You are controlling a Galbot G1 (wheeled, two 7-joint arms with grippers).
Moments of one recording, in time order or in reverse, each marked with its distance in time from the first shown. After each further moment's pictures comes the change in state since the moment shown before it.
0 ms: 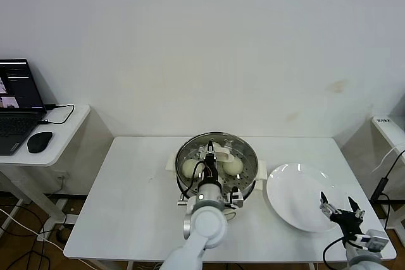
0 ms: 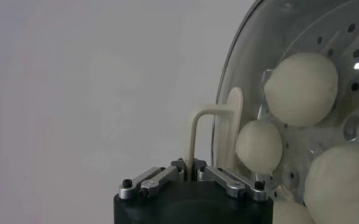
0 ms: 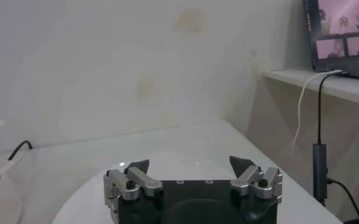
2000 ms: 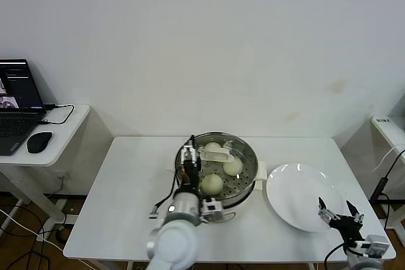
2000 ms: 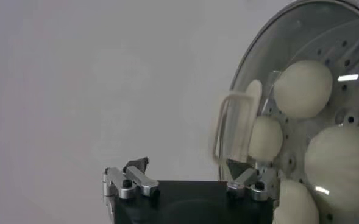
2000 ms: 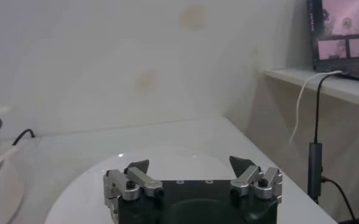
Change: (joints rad) left arm 0.149 0.134 -0.075 -0.368 -0.111 -0.031 0.138; right arm -0.074 -0.042 -0.027 0.039 0.011 0.000 -0.005
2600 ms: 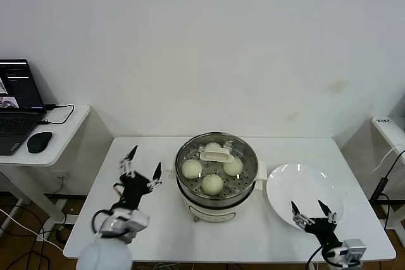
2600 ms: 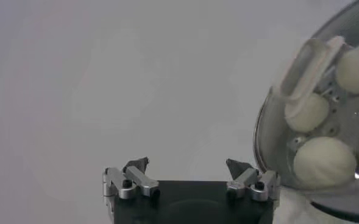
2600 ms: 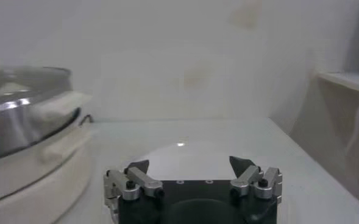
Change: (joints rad) left arm 0.286 0.097 -0.455 -0.086 -0.854 -0.285 -0.296; right arm -0.094 -0.075 -0.168 0.087 0.015 0.050 0.025
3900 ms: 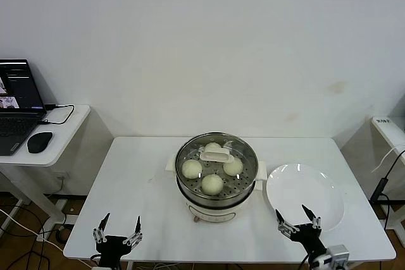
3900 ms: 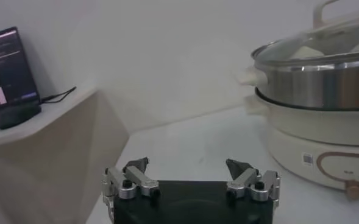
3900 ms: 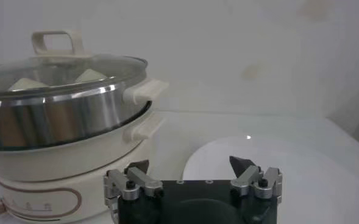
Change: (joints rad) left arm 0.399 -0.112 -0.135 0.012 -0.492 -0.100 -0.191; right arm -0.054 -0.001 -0.078 0.060 -0.081 -0.019 -0.007
